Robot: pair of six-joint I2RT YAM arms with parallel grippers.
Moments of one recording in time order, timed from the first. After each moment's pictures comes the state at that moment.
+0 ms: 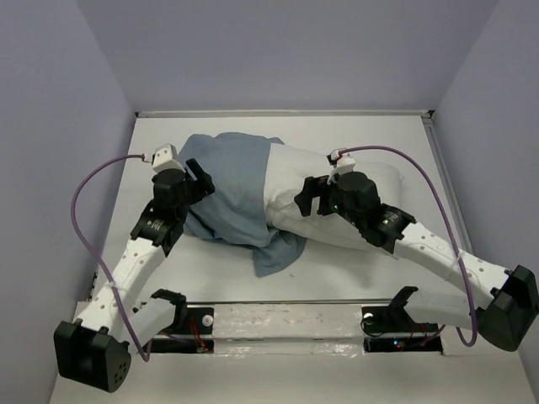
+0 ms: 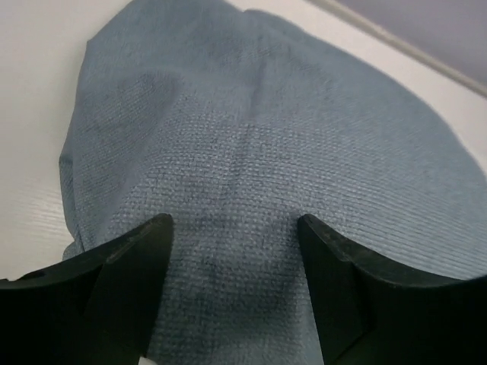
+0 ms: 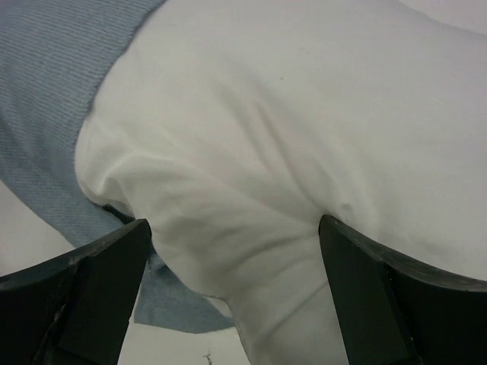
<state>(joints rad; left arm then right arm) -0.31 0.86 0.74 -0.20 -0.28 -0.56 0.75 1.13 0.88 -0.12 0.18 0.40</state>
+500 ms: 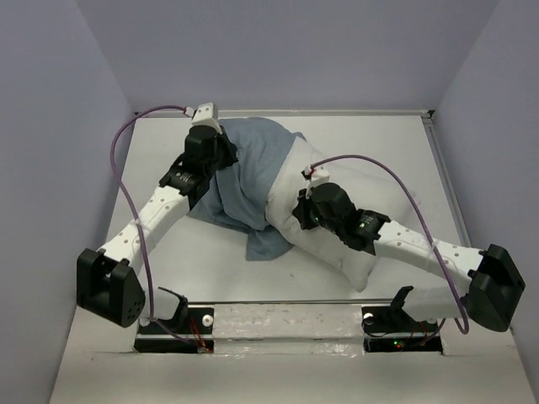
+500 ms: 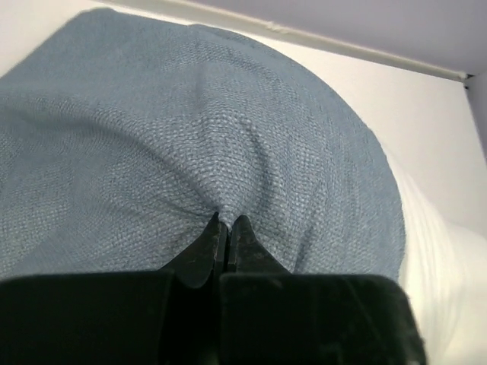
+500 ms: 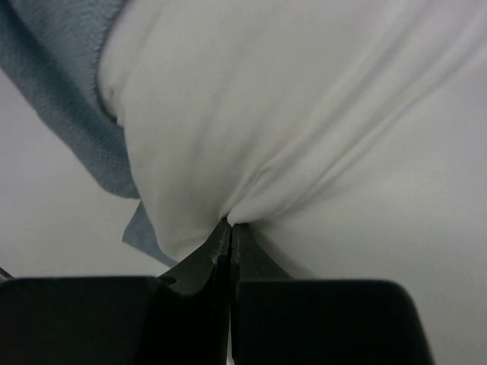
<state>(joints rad) -0.38 1.28 1.05 -0.14 -0.15 -0.50 0.85 1.25 0.87 -0.14 0.18 0.41</state>
